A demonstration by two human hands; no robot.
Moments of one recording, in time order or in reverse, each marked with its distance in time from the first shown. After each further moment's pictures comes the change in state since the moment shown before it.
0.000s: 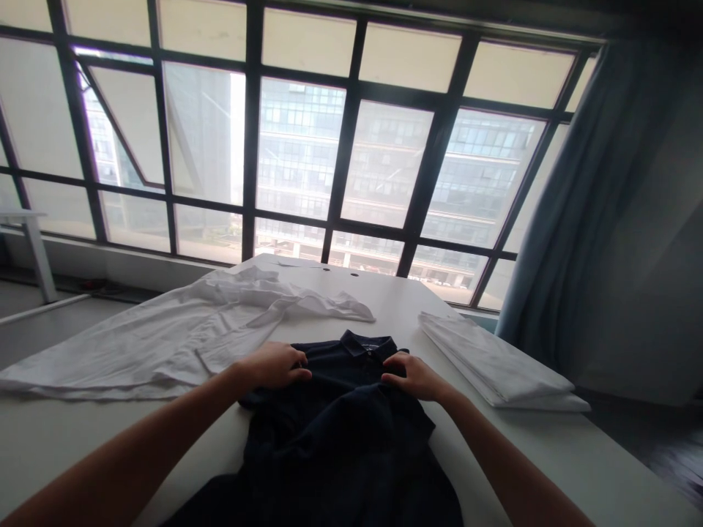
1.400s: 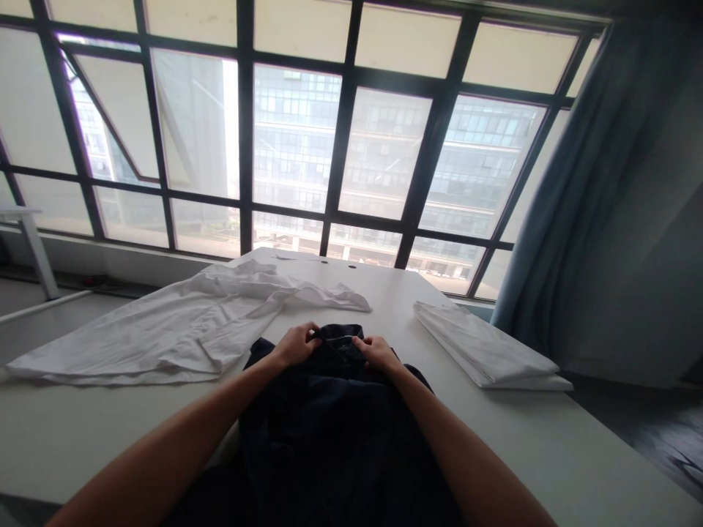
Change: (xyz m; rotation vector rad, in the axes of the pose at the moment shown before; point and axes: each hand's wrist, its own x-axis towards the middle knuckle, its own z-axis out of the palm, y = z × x) left_hand 0.056 0.005 0.047 -0.526 0.360 -0.207; right_hand 0.048 -0.031 0.048 0.505 0.118 0.346
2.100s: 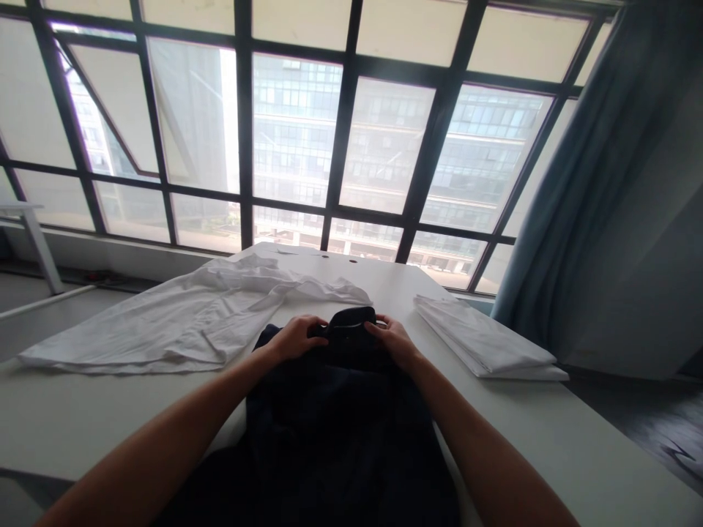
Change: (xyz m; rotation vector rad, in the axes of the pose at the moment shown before) left_hand -0.016 0.010 -0.018 -0.051 -0.027 0.238; right_hand -0.020 -0.005 -0.025 0.623 -0.032 -0.094
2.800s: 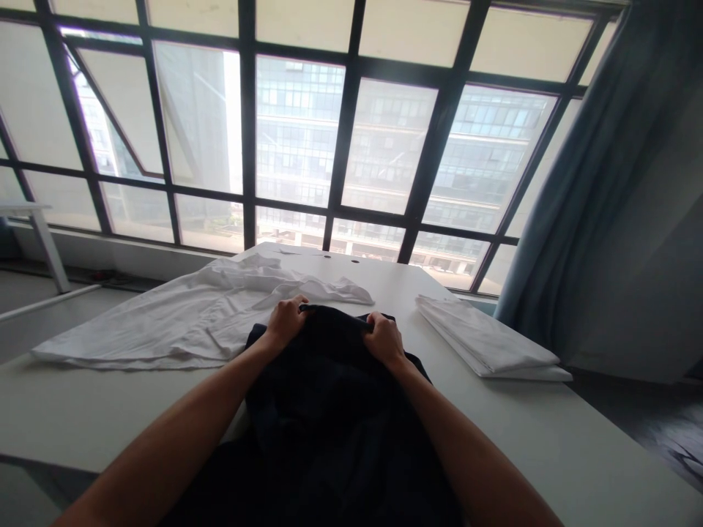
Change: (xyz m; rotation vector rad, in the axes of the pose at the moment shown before) left_hand 0.014 -0.009 -0.016 0.292 0.337 -0.253; right_hand -0.018 -0.019 0.035 -1.099 0.285 -0.293
